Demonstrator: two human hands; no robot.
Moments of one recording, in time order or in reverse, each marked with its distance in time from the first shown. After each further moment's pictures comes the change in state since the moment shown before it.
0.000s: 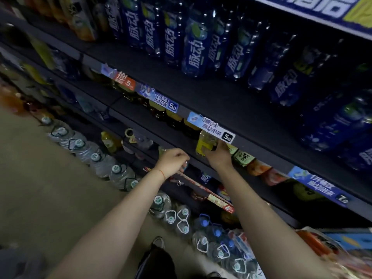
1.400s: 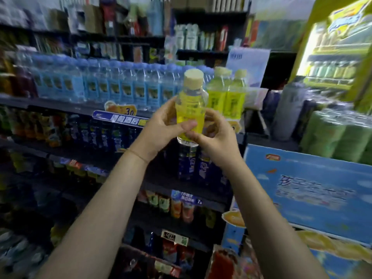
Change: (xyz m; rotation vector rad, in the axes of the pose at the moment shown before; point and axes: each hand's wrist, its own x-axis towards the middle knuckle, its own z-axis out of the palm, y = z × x) left_hand -0.340 0.313 0.136 -0.254 -0.138 1.176; right_hand -0.284 0.016 -0.376 0.391 0.511 -0.958
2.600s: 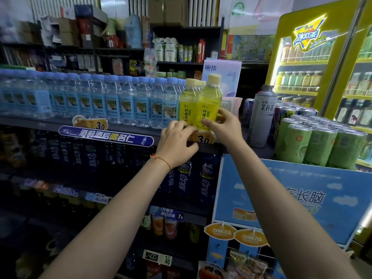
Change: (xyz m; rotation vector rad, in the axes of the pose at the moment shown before) left_hand 0.066 -0.068 0.076 1.126 -0.055 0.172; right_hand 0.081 0.073 -0.082 -0.222 0.197 0.251
